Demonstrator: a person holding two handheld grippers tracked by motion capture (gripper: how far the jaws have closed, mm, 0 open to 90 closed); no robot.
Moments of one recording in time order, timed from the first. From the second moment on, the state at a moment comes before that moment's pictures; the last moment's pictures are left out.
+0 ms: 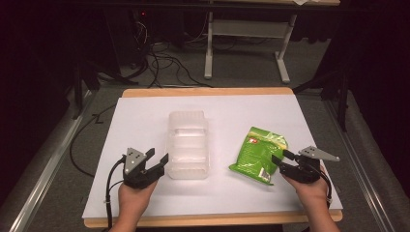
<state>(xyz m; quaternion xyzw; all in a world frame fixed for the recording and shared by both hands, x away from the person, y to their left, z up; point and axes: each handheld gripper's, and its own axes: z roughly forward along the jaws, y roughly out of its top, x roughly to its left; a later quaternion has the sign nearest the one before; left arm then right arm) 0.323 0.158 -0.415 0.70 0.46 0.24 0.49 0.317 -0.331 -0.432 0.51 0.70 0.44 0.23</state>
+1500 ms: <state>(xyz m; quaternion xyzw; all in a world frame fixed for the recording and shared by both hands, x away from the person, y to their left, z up) 0.340 0.220 -0.445 0.73 0.50 0.20 0.42 0.372 -0.362 -0.448 0.59 0.67 0.40 0.23</state>
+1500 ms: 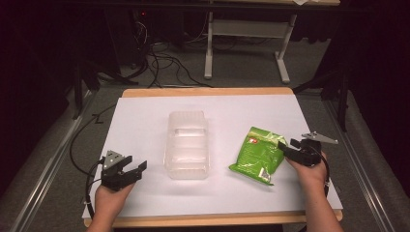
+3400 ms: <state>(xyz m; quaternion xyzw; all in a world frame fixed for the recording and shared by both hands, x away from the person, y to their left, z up) 0.337 0.204 -0.451 0.77 0.46 0.21 0.39 0.385 -0.377 -0.460 0.57 0.65 0.48 0.13</state>
